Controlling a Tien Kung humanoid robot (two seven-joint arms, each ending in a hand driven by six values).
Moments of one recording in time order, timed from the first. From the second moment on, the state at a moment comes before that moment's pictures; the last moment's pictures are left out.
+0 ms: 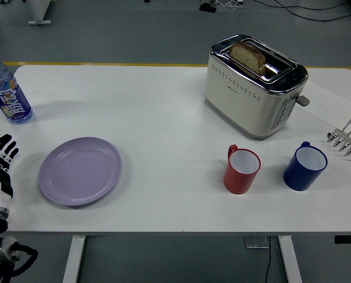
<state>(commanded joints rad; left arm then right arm) -0.09 0.09 -1.54 -1.00 0.84 0.13 -0.49 0.19 -0.07 1.40 0.22 -1.50 -0.15 -0.57</state>
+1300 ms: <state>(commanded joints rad) -0.14 0.03 -1.41 -0.99 0.79 0.14 -0.50 0.19 -0.07 1.40 0.22 -1.50 -0.15 -0.57</state>
